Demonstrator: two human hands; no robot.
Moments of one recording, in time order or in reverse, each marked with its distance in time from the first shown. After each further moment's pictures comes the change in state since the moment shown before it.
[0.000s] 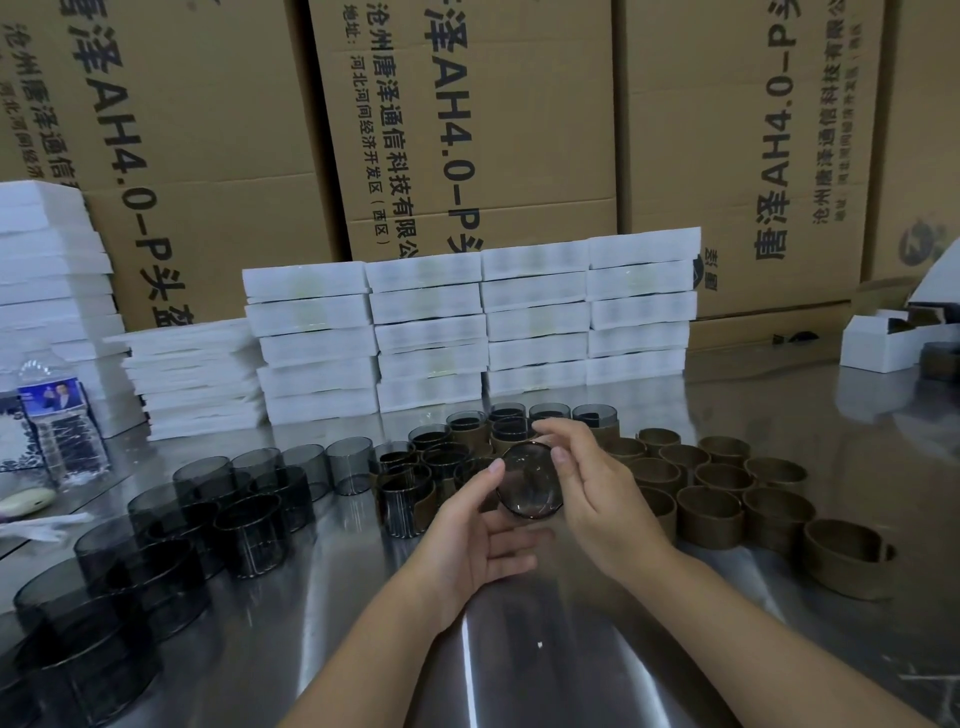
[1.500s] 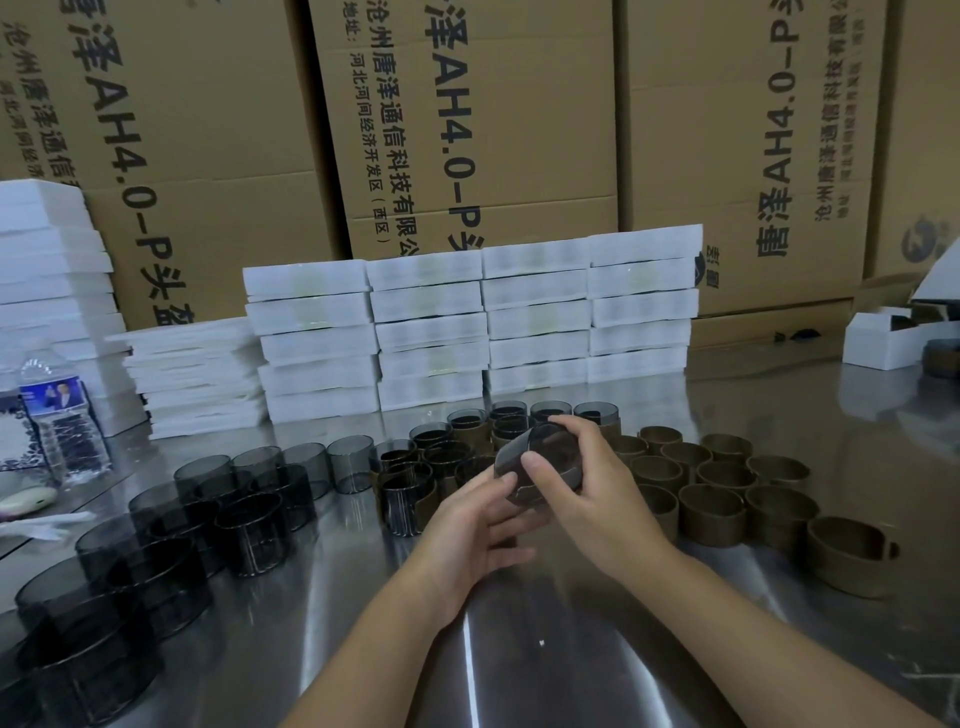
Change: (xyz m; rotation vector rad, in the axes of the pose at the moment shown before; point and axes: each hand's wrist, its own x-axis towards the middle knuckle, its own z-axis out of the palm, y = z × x) left_hand 0.000 0.000 0.001 0.061 0.030 0.080; right_hand 0.002 0.003 0.005 0.025 0.031 0.142
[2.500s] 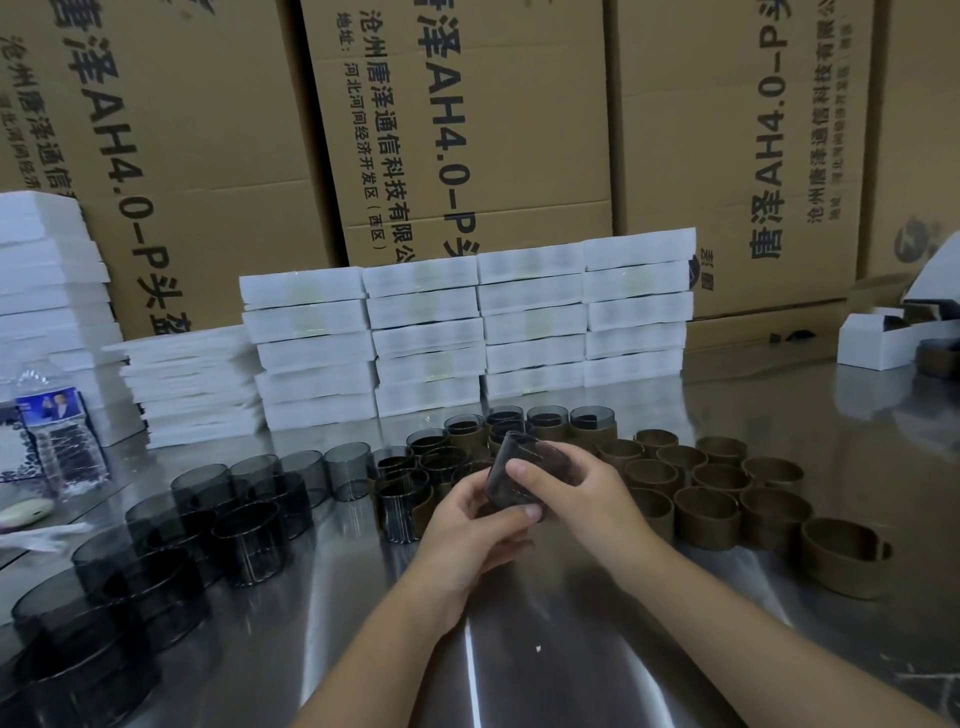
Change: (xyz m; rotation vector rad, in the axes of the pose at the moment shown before) left_hand 0.002 -0.005 0.005 -0.018 0.164 0.096; right_hand 0.006 -0.002 0.005 0.381 -0.055 0.274
